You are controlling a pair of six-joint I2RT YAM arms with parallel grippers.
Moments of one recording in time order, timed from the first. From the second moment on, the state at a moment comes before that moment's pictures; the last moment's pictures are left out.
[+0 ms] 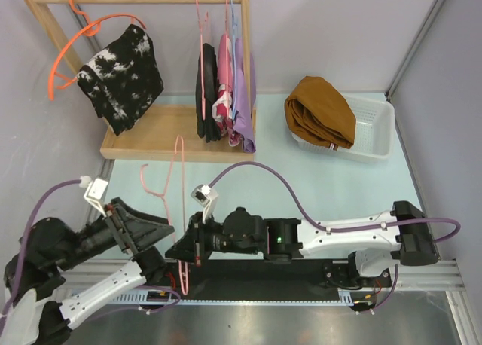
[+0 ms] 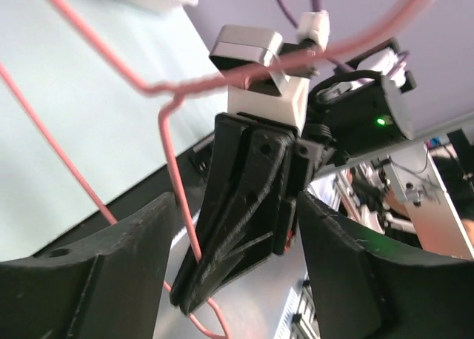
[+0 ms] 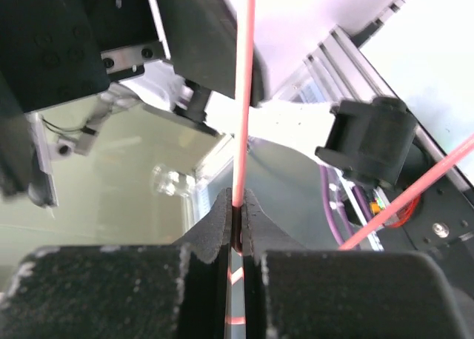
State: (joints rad) left arm -0.88 0.28 1.14 -0.97 0.15 -0.87; right arm 1.55 1.49 1.19 0.19 0.09 0.90
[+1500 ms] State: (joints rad) left arm -0.89 0.23 1.30 -1.19 -0.07 -0.86; right arm 1.26 1.68 1.50 0.25 -0.22 0.95
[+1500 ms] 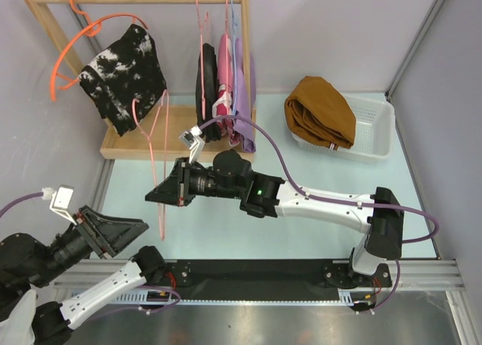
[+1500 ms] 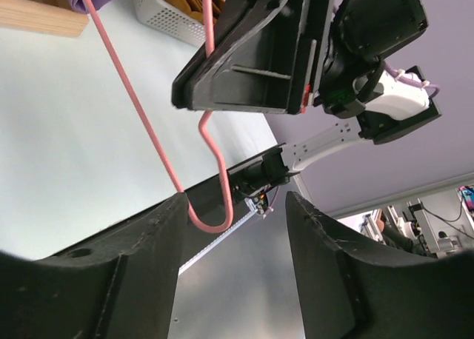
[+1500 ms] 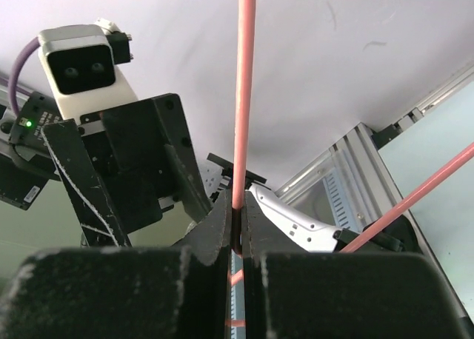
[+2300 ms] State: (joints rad) left arm -0.89 0.27 1.14 -1.05 0.03 -0.86; right arm 1.27 1.68 1.50 0.26 -0.22 0.95
